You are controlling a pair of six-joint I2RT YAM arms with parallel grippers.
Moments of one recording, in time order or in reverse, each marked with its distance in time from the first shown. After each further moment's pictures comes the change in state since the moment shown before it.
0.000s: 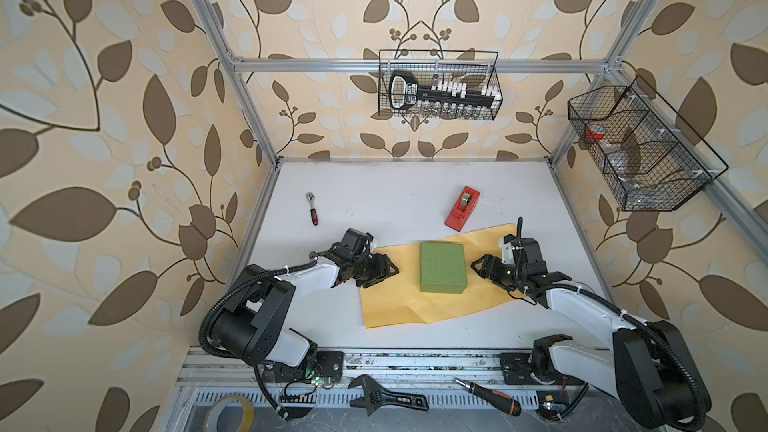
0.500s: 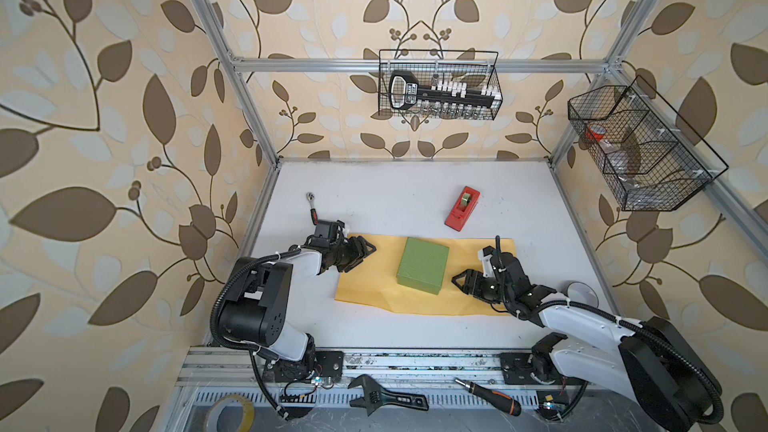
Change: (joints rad) left arm 0.275 0.049 0.018 0.075 0.031 0.044; right arm 0.295 -0.035 -0.077 0.133 0.061 0.169
